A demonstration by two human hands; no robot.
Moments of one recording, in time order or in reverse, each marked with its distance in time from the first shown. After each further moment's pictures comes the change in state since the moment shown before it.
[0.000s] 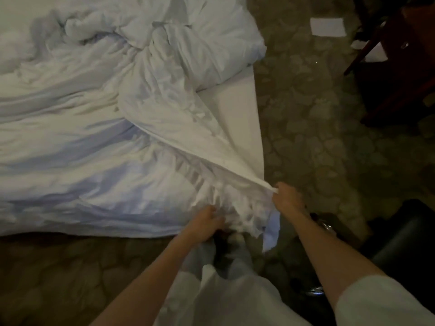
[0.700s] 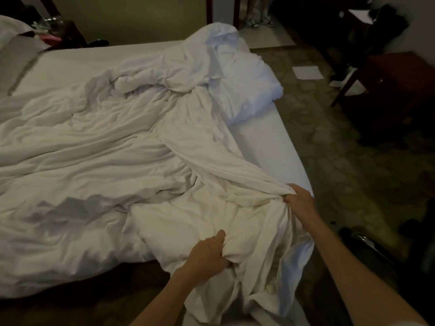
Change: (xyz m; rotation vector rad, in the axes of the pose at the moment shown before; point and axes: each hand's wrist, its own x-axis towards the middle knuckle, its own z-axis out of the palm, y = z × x) left_hand -0.078 -0.169 -0.192 0.612 -0.011 0.322; right_hand -0.128 -0.219 0.061 0.568 0.173 -0.008
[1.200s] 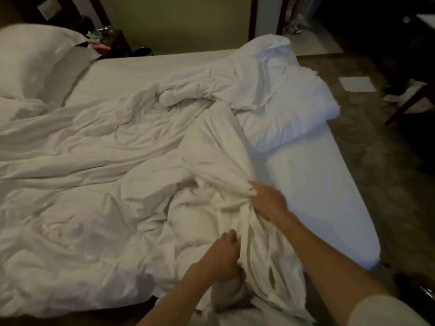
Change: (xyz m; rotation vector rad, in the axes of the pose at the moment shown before) left_hand 0.067 -0.112 -0.096 0.102 0.103 0.173; right_hand 0.075 -0.190 0.160 -0.597 -0.210 -0.370
